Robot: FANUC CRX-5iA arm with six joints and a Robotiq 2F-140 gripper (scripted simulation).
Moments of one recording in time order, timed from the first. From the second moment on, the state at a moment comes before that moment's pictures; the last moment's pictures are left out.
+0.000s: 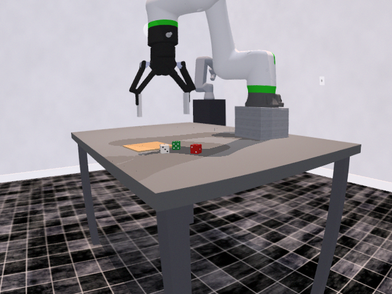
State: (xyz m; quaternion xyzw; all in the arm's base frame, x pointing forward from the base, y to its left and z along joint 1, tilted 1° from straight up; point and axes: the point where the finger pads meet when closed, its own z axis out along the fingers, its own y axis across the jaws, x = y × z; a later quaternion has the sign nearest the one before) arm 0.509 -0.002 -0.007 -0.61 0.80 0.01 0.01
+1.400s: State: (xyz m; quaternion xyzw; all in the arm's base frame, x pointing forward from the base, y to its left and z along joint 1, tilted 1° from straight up) arm 0.509 -0.003 -0.009 -0.52 0.85 0.00 0.00
